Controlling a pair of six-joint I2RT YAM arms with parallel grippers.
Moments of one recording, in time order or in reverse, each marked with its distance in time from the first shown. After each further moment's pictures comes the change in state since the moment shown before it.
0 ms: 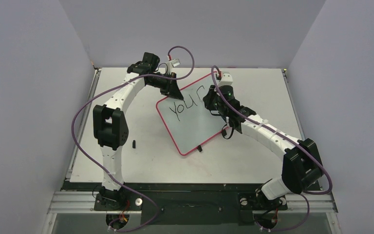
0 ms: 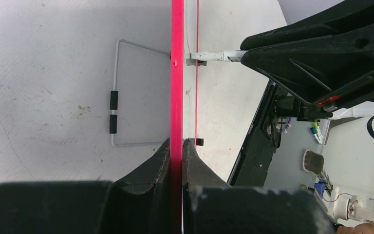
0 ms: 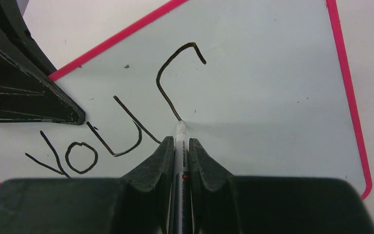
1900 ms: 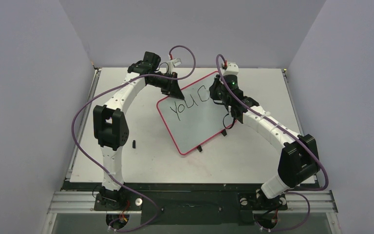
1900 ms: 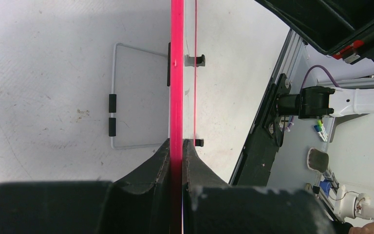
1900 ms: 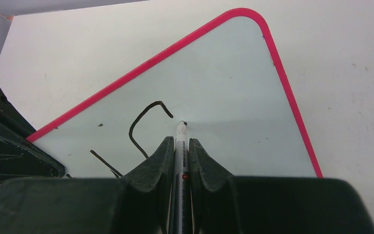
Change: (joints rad) left arm -0.010 -0.003 0.013 -0.003 -0.001 0.015; right arm -0.075 0.056 0.136 -0.074 0.040 -0.026
